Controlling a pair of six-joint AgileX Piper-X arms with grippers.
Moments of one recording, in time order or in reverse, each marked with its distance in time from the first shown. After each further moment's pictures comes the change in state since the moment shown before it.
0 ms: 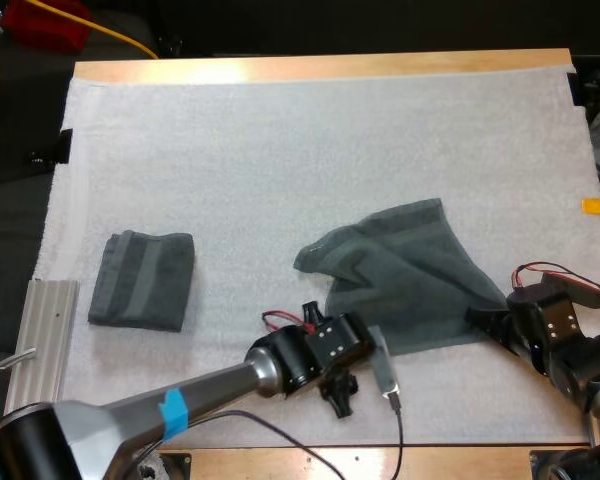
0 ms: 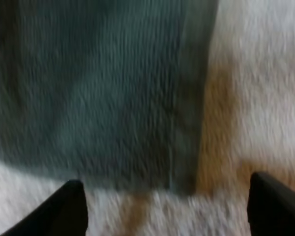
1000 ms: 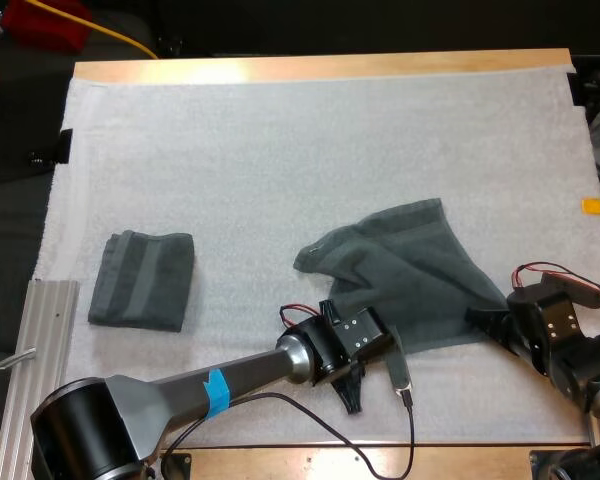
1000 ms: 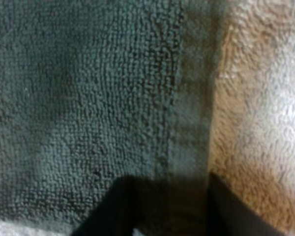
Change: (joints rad) left arm 0.000 0.141 -0.072 0.032 -0.006 0.022; right arm 0.000 0.000 0.000 0.000 -0.007 0.000
